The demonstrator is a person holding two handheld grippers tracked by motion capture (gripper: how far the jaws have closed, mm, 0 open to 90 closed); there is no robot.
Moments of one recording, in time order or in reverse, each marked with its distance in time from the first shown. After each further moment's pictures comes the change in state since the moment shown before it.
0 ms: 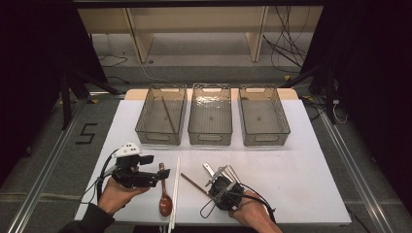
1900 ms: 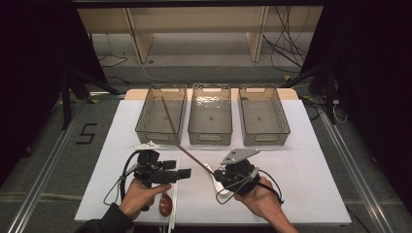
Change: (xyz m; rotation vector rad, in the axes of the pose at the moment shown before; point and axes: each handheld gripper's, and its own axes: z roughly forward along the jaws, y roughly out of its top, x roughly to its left) left arm -0.030 0.012 0.042 0.022 -0.174 -0.230; right arm -0.016 0.003 -0.081 -0.447 0.003 0.045
